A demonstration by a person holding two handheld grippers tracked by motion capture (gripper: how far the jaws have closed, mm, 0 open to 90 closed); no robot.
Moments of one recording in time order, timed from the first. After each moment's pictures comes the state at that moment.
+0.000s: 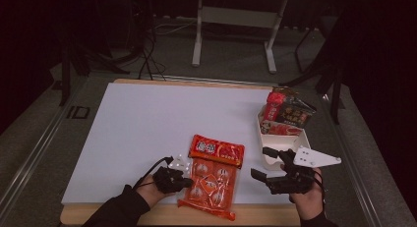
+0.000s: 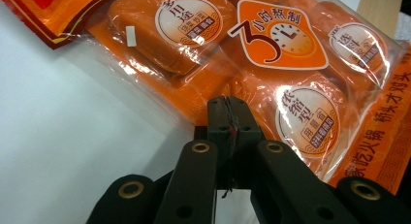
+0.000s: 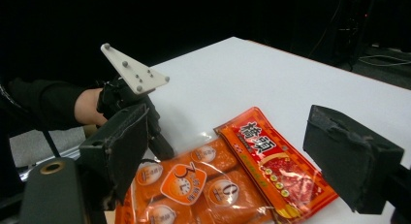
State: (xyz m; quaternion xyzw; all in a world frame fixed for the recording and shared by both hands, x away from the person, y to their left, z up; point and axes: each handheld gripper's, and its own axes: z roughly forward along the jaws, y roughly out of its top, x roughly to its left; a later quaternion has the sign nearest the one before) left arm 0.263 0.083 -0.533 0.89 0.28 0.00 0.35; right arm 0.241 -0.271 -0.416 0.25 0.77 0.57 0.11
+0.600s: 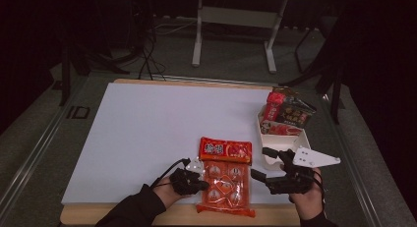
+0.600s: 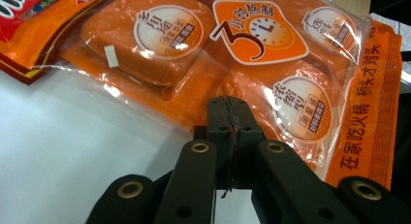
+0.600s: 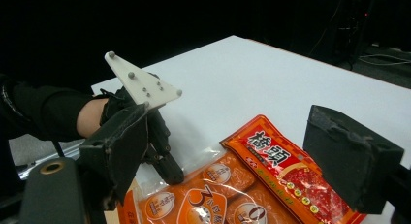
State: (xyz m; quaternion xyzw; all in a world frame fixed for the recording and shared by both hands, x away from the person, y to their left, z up) left arm 0.264 0.042 -0.533 0.89 0.25 -0.01 0.37; right arm 0.241 -0.270 -0.416 0.25 0.77 0.57 0.11
